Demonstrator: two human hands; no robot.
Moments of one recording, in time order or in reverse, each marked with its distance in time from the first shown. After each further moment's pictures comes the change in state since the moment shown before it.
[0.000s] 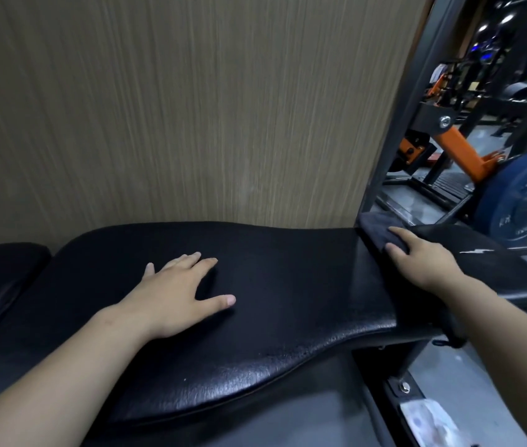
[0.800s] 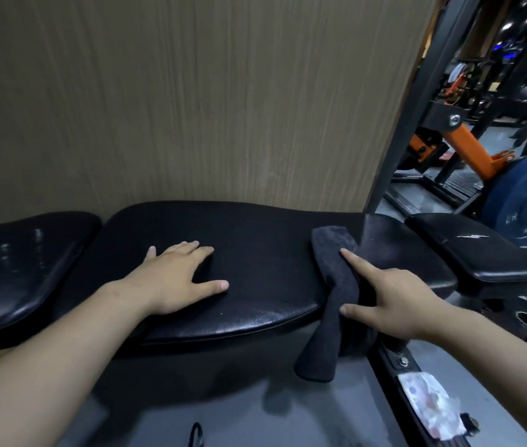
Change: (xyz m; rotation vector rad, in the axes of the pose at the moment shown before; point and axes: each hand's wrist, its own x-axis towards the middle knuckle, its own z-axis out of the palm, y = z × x) left_hand -0.066 -0.031 0.000 0.062 -0.006 -0.030; right_hand -0.162 -0.070 -0.016 -0.251 -0.226 -0.482
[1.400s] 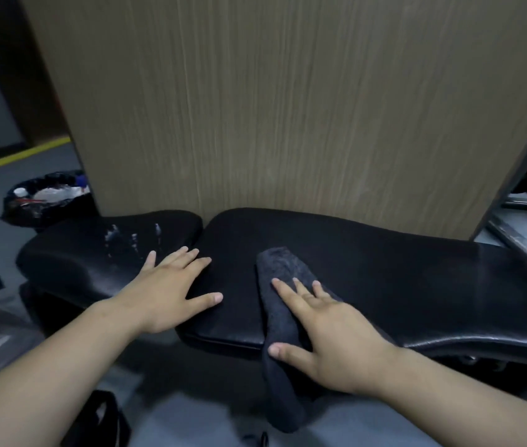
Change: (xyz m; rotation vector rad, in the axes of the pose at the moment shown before) left_hand -0.079 -0.123 -0.006 0.072 0.109 -0.185; right_hand 0.039 -0.202 0.029 0.128 -0.053 -0.491
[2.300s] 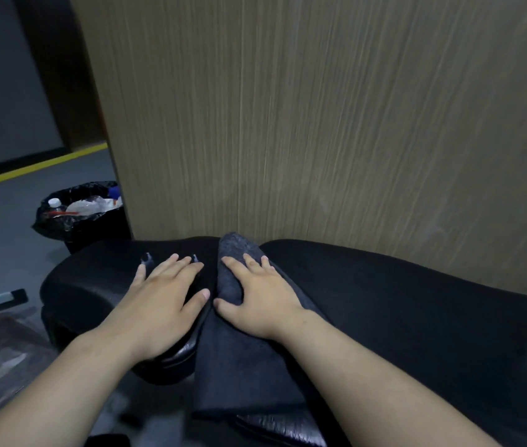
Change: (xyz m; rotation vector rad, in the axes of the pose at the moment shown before) left_hand 0.028 -0.081 -0.018 -0.140 0.213 -0.177; right_hand 0.233 -0.070 0.027 0.213 0.086 -0.035
